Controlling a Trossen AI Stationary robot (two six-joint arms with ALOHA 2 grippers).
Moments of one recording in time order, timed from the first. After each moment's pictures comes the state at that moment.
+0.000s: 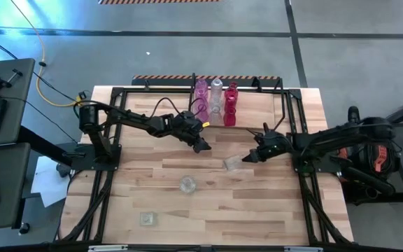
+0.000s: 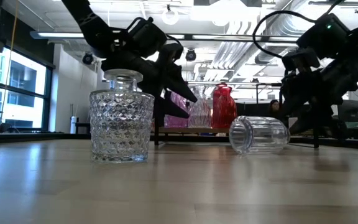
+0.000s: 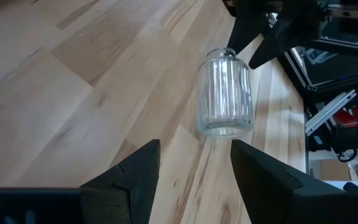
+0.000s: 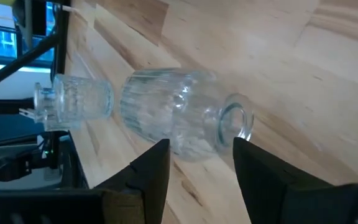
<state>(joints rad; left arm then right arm) 0.22 1.79 0.90 0.26 0.38 -0.68 -0.06 1.07 0.18 0.26 -0.20 1.19</state>
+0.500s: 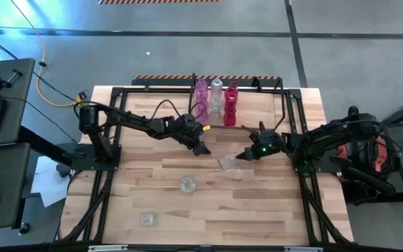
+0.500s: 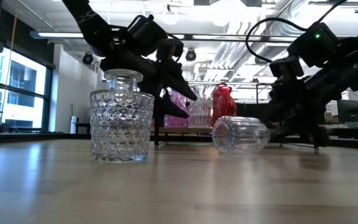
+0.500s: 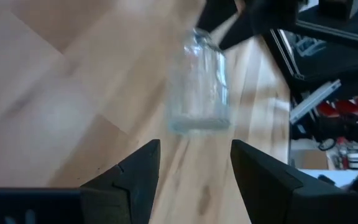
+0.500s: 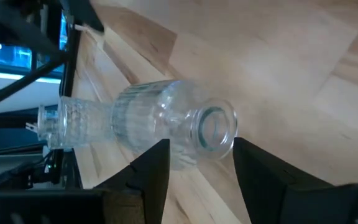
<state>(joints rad) 0.19 1.79 0.90 0.25 0.42 -0.74 -0.10 1.30 0.18 0.55 -0.19 1.15</state>
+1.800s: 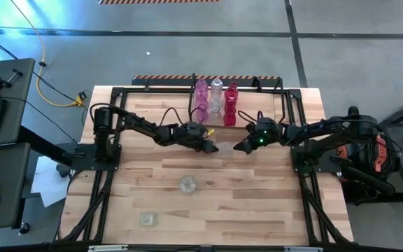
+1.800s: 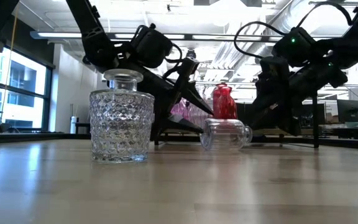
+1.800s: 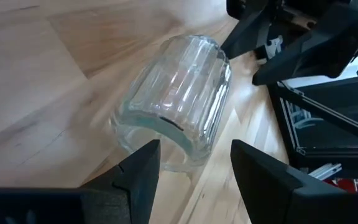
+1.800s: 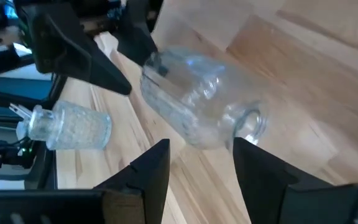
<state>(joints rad) 0.14 1.95 0.90 0.53 0.20 -1.04 -0.30 1.31 0.29 0.44 -0.34 0.81</state>
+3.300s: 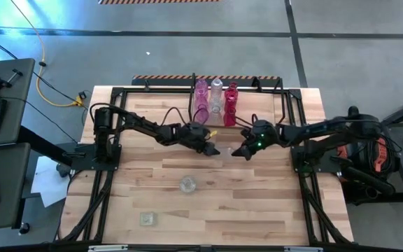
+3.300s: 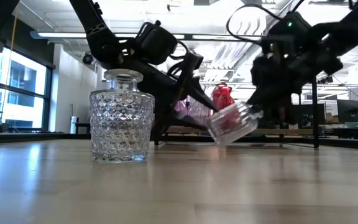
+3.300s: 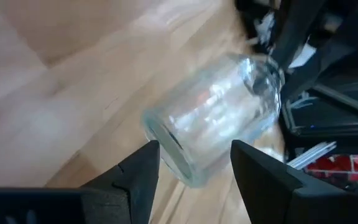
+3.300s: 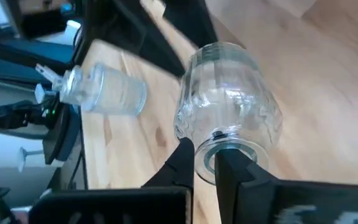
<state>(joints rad) 0.14 1.95 0.95 0.47 0.26 -1.00 -0.18 1.27 0.40 0.27 -0.40 0.81</state>
